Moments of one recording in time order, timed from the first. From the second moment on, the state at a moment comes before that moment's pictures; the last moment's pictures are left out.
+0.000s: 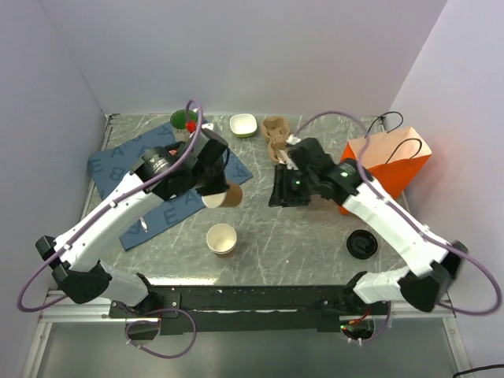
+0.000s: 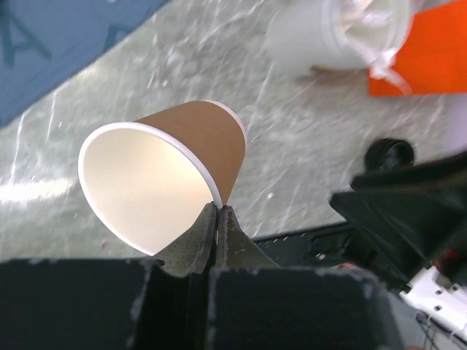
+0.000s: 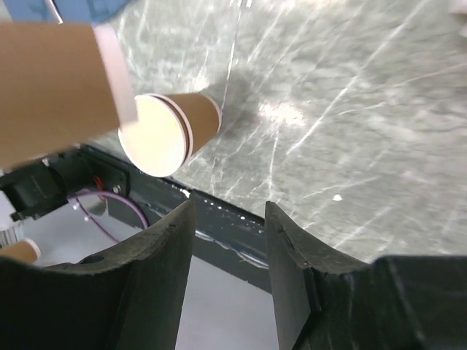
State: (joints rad) left arm -0.85 1.40 1.69 -1.18 -0.23 -0.89; right arm 0.71 1.34 1.41 -1.01 -0.10 0.64
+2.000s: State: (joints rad) left arm -0.93 1.47 1.29 -1.28 -0.36 -1.04; right arm 0.68 0.85 1.38 -1.06 0.20 0.64
